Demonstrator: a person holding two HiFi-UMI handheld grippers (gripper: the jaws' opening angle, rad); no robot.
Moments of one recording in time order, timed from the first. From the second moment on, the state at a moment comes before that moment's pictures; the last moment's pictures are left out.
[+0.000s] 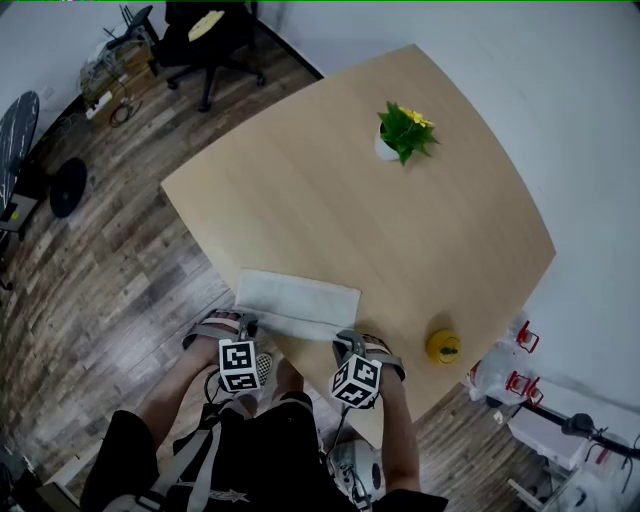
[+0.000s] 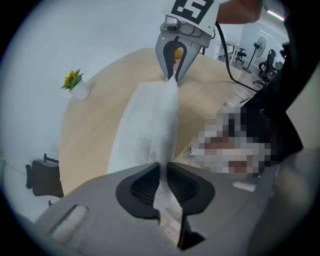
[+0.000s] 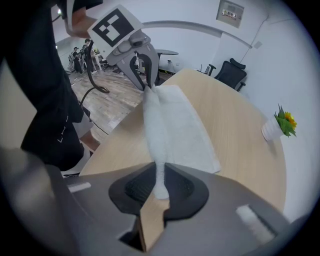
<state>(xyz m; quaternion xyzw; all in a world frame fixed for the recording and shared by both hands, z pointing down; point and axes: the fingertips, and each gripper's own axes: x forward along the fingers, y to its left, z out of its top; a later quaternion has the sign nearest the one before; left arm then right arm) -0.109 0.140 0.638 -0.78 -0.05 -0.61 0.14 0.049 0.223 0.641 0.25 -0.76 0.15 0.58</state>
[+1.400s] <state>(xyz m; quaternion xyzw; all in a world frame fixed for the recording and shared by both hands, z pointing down) -0.093 0.102 0.650 -0.78 -0.05 -0.62 0.09 0.066 0.174 0.653 0.22 -0.77 0.18 0.57</state>
